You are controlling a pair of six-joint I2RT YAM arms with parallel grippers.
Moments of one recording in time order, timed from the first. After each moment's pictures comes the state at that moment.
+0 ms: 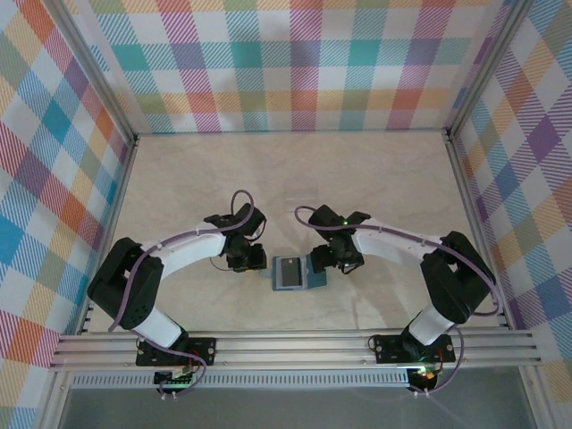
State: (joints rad) left arm -0.63 1.56 0.92 -0.70 0.16 -0.68; right arm 0.76 1.58 0.99 -0.82 0.06 0.54
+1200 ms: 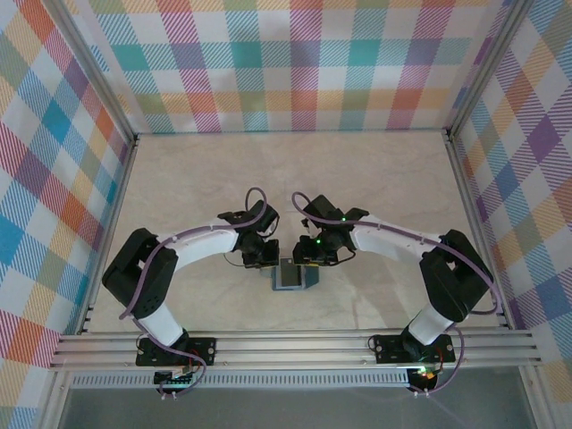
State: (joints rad) left arm -0.68 1.67 0.98 -0.61 0.23 -0.72; right arm 0.76 1.62 1.03 -0.62 -0.34 0.68
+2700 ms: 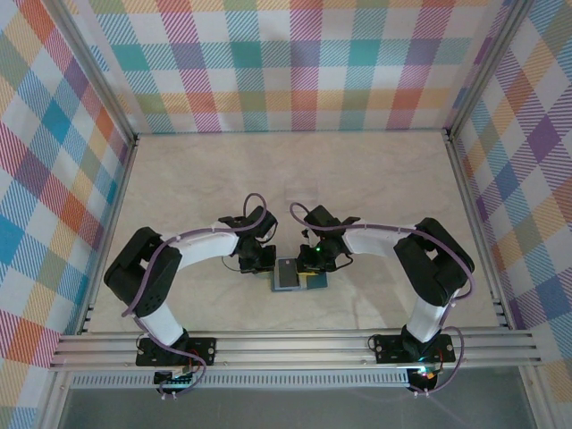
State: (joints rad) left arm -0.68 1.67 0.94 -0.59 0.21 -0.71; right arm 0.74 1.75 0.94 -0.45 -0.43 0.68
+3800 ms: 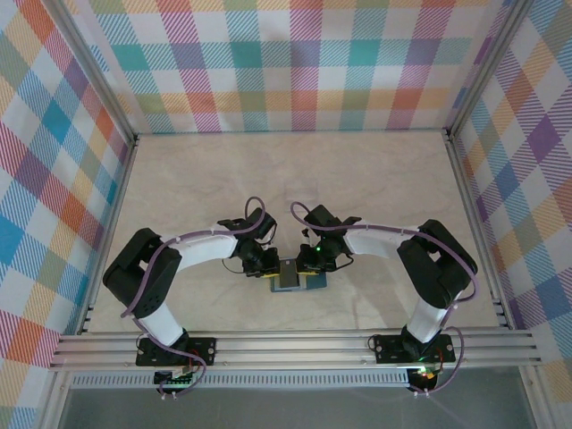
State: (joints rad) left arm -0.68 1.67 0.90 -0.53 0.34 -0.74; right arm 0.74 1.72 0.94 -0.46 -0.43 0.68
